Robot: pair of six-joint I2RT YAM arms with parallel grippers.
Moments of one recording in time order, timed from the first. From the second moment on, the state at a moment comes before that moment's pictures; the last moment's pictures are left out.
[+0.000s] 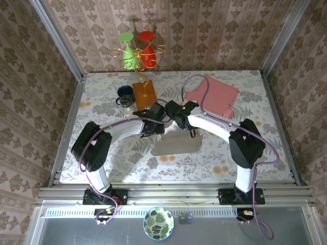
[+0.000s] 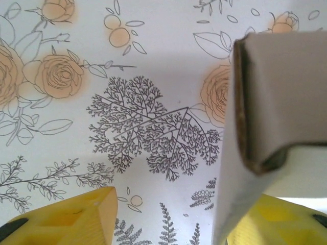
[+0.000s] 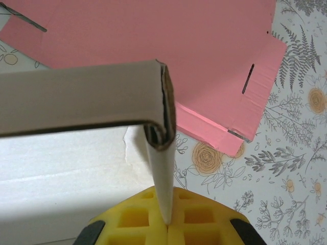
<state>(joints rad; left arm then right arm) -0.74 1.76 1.13 -0.52 -0.15 -0.65 0.72 1.86 1.47 -1.08 0.68 0.78</state>
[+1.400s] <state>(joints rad) -0.75 1.84 1.24 -0.52 -0.19 -0.61 0.70 1.87 1.45 -1.06 0.61 0.79</state>
